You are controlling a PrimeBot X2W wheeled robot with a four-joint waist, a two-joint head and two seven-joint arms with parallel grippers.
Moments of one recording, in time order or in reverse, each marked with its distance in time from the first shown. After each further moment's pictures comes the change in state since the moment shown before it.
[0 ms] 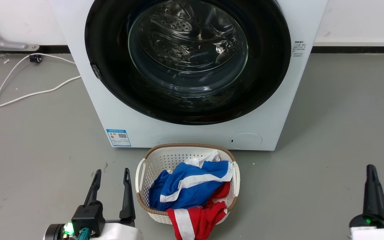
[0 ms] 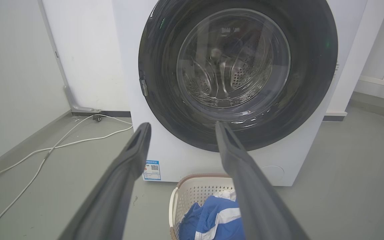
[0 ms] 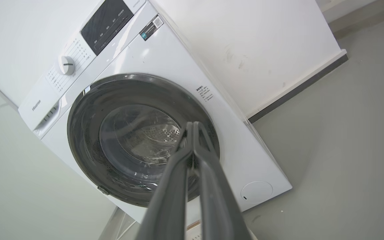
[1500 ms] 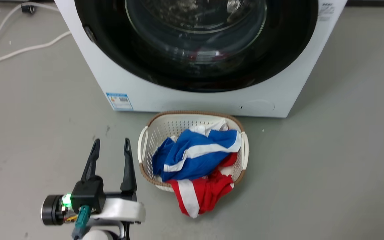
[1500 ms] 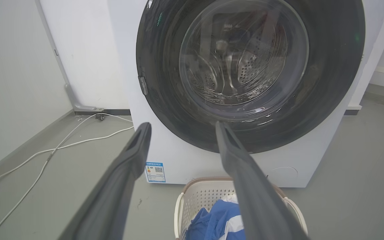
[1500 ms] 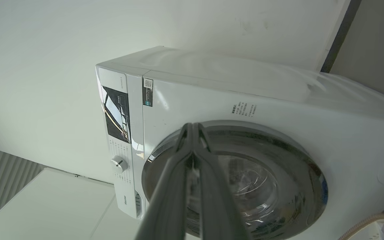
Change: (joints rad) left arm -0.099 0.000 -0.008 -0.035 0.026 0.018 0.000; right arm -0.383 -0.153 -0.196 0.157 0.971 0.000 0.325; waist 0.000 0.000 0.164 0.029
